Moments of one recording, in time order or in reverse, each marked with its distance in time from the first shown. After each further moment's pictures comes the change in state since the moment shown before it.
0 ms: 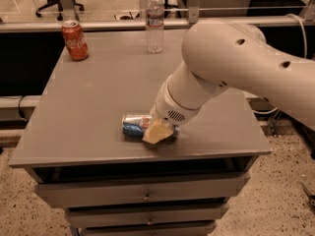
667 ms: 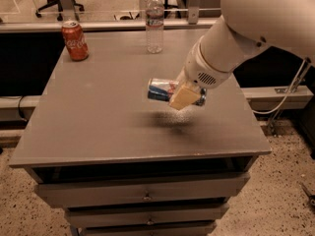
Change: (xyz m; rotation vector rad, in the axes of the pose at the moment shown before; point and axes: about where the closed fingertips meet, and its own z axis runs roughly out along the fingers) arm 0.020 -0.072 -0.074 0.154 0.017 0.023
